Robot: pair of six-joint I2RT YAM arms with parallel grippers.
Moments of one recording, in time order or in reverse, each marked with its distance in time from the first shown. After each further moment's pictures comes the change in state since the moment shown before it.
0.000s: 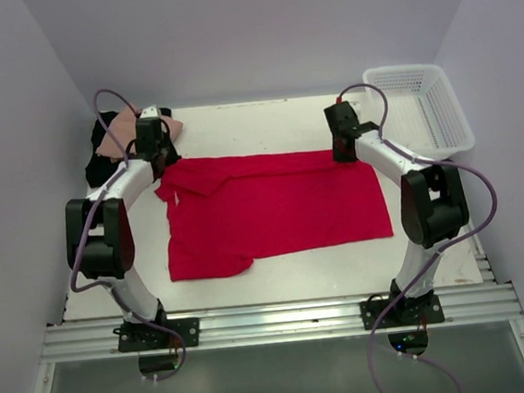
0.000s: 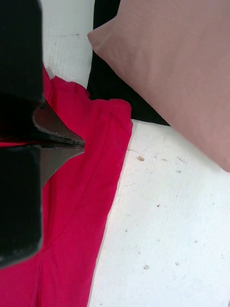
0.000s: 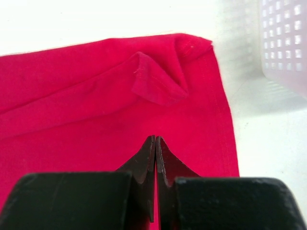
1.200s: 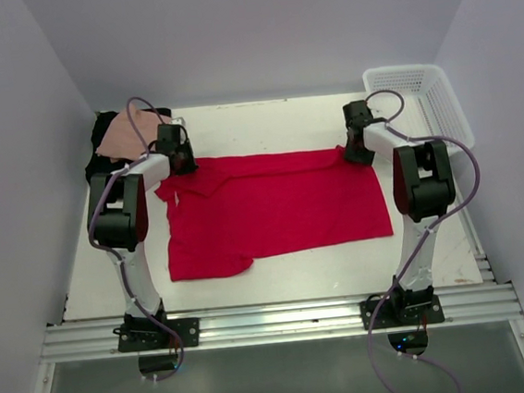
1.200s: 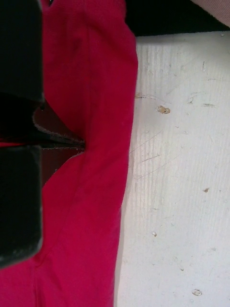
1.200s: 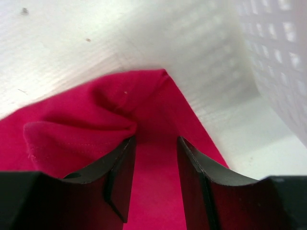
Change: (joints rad) left arm -0.047 0.250 0.112 -0.023 0.150 0.027; right arm -0.163 0.234 0.105 -0.010 -0.017 0.164
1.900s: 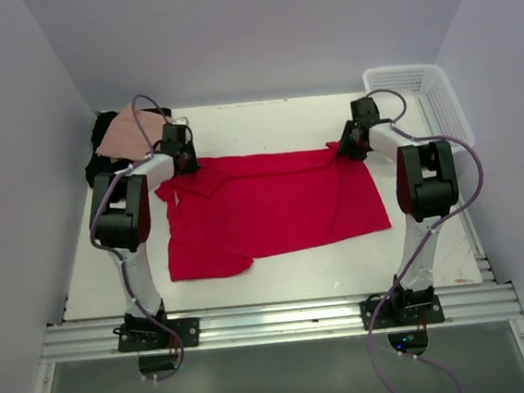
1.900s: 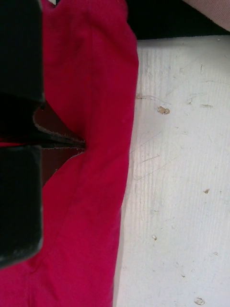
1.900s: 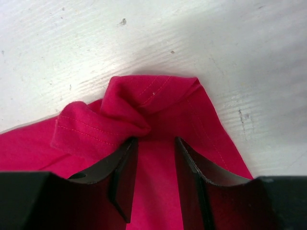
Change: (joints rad) left arm -0.031 0.000 0.000 0.000 -0.076 0.019; right arm -0.040 0.004 -0.013 0.153 -0.315 -0.001
